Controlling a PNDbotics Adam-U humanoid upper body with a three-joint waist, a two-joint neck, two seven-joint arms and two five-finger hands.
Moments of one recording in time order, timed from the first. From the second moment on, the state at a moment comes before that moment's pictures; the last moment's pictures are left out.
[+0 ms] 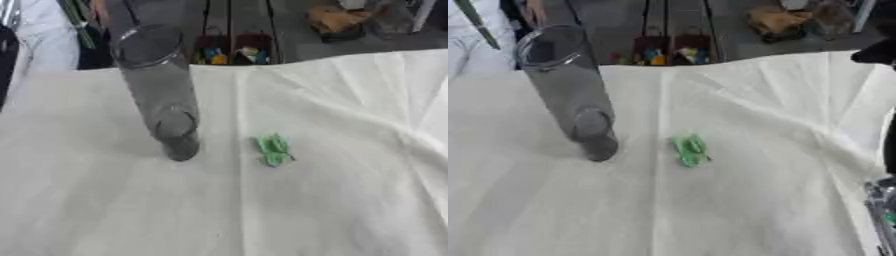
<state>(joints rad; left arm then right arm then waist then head) -1.25 0.53 -0.10 -1.41 0.35 0.21 0.51 -0.39 -0.37 -0.02 -1.98 0.30 -0.25 -0.43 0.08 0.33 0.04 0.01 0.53</state>
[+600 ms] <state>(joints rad) -1.28 0.51 -0.08 -1.36 0.32 0.16 0.53 -0.39 -0.38 -0.02 -1.98 0.28 -0.26 -0.42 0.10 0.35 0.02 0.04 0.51</state>
